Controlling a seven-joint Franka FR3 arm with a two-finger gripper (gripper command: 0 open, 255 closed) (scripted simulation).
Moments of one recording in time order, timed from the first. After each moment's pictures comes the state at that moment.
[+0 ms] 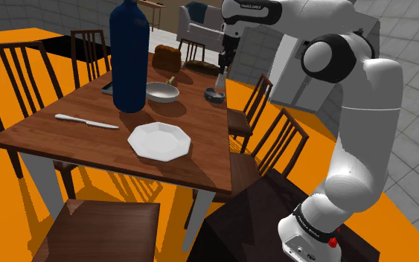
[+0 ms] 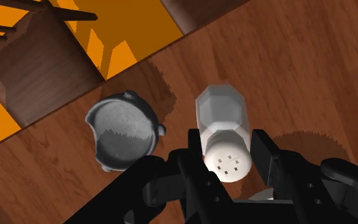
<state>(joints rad) -0.05 0.46 -0.18 -1.21 0.01 1.69 -0.51</state>
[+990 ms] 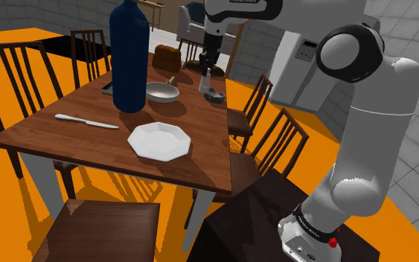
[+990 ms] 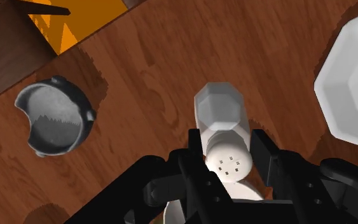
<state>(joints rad) 0.11 0.35 -0.12 -1.37 -0.03 1.73 -0.30</state>
